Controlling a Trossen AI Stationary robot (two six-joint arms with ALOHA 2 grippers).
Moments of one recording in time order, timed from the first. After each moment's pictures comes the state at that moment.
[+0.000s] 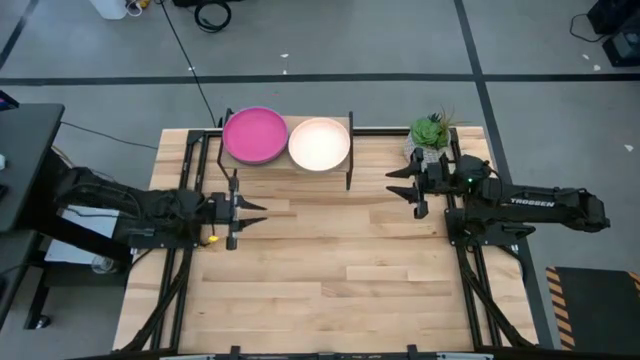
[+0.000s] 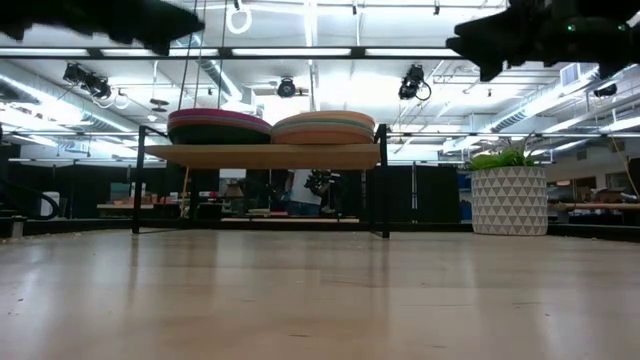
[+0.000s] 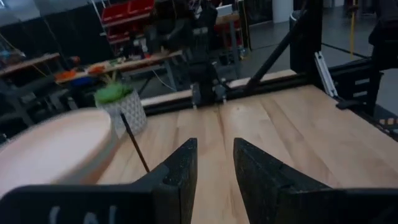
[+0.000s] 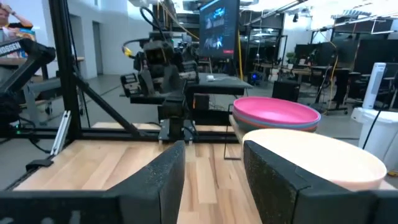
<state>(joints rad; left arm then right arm) -0.24 0.65 0.38 0.21 -0.29 0.19 -0.29 0.58 0.31 0.37 -0.26 -0.05</state>
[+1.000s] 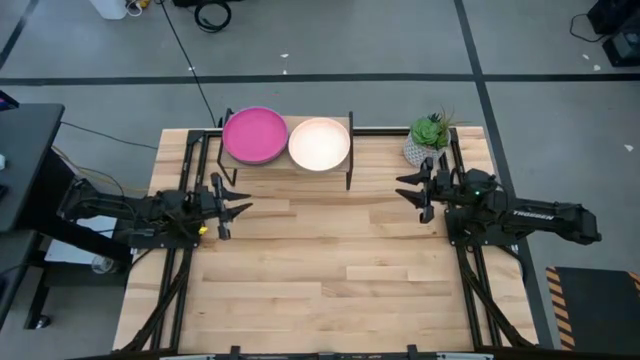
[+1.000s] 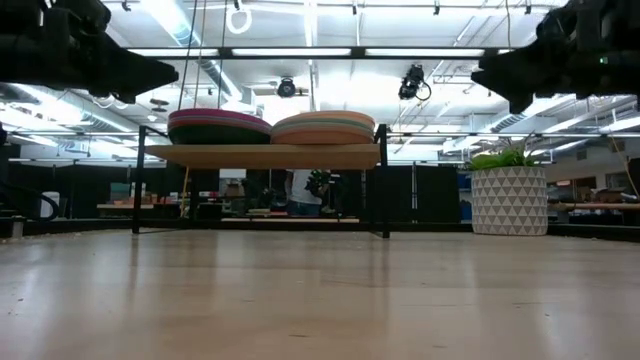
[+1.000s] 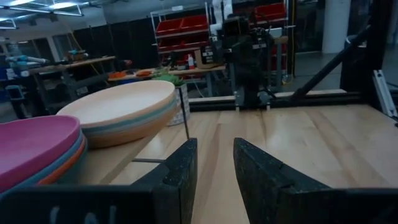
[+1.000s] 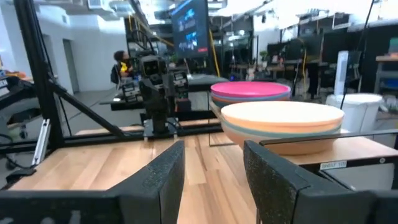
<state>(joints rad) -0.13 0.22 0.07 0.21 -0.37 0.13 -0.30 0.28 0.09 0.31 -0.15 0.05</state>
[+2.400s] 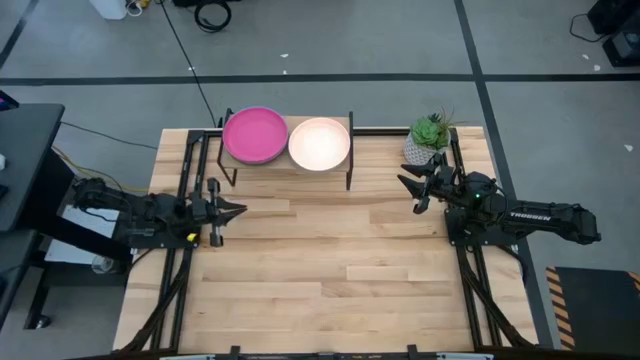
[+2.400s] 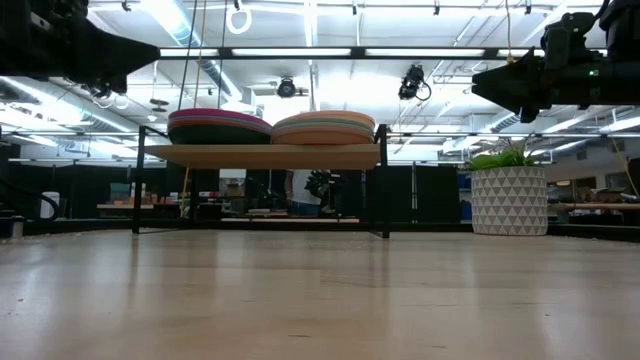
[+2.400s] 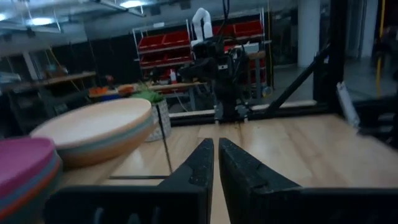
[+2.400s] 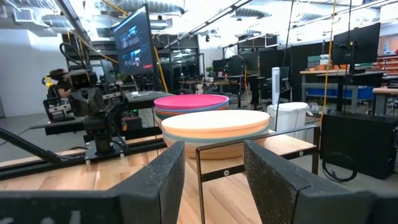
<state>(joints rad) -0.31 0.11 0.07 0.16 -0.46 0.18 -0.30 0.27 0.01 0.46 0.10 0.03</state>
